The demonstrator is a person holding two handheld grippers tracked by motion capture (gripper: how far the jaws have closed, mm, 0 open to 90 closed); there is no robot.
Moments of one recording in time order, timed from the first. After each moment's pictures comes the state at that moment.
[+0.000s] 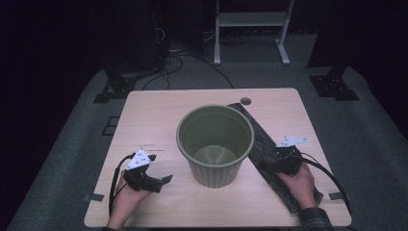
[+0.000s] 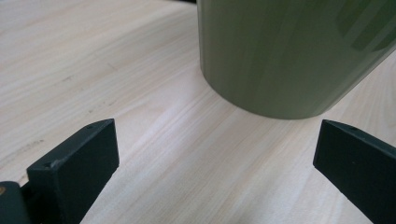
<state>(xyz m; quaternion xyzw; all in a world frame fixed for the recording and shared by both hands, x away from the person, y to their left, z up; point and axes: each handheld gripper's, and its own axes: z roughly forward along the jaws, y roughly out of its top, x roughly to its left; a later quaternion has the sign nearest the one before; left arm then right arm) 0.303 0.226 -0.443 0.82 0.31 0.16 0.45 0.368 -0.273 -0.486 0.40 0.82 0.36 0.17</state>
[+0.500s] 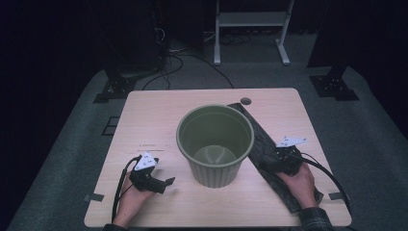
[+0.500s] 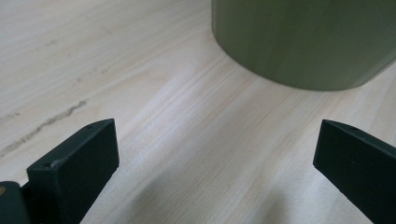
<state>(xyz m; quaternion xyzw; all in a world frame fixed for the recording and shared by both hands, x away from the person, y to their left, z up) 0.316 0.221 -0.475 0.84 0.32 0.15 0.42 0.368 -0.273 -0.486 0.40 0.82 0.36 0.17</state>
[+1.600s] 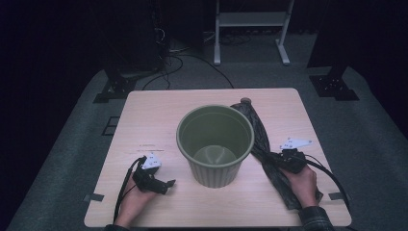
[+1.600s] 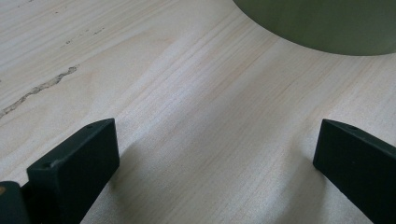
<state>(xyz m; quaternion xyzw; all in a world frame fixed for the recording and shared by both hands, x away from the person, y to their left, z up) 0.320 0.215 -0.483 0.86 0.33 0.15 0.36 0.359 -0.281 -0.483 0.39 0.82 0.39 0.17</state>
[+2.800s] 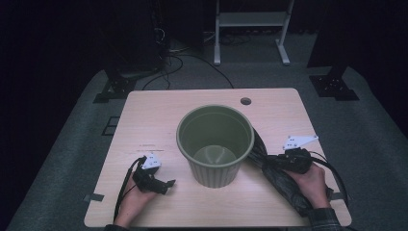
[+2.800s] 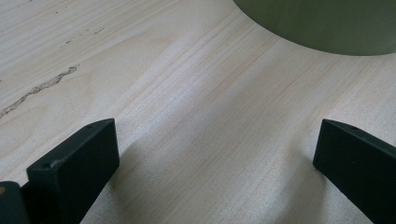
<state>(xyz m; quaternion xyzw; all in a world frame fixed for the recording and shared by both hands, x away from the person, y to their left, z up) 0.320 0.215 -0.483 0.86 0.33 0.15 0.36 0.338 -0.275 -0.432 0.30 0.86 0.41 0.11</state>
